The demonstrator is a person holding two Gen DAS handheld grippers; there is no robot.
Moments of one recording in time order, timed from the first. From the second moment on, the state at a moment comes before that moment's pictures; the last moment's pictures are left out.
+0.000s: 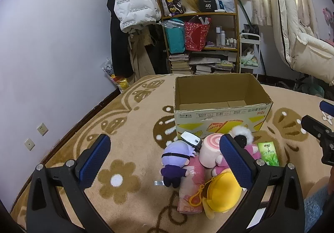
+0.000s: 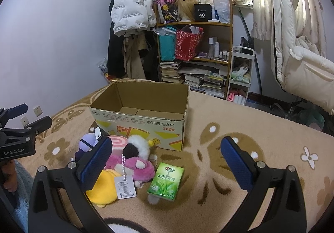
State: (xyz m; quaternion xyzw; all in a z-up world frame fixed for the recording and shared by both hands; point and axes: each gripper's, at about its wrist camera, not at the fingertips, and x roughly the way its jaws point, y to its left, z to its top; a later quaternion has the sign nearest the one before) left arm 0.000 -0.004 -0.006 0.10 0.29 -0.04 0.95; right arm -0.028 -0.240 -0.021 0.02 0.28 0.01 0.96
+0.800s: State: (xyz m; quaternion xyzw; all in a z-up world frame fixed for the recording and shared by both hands) left arm 0.054 -0.006 -0.025 0.11 0.37 -0.02 0.92; right arm 0.000 -0.250 -0.037 0.06 0.35 0.03 0.93
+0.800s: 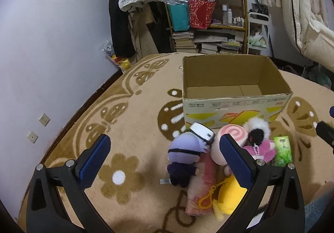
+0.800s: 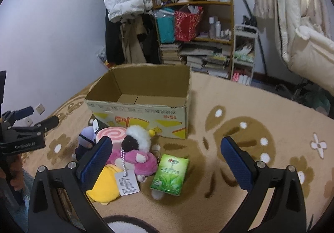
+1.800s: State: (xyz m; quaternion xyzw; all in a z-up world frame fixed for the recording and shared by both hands) left arm 0.165 -0.029 -0.123 0.12 0.48 -0.07 0.87; right arm 0.120 -0.216 -0.111 0.09 0.44 0.10 0.89
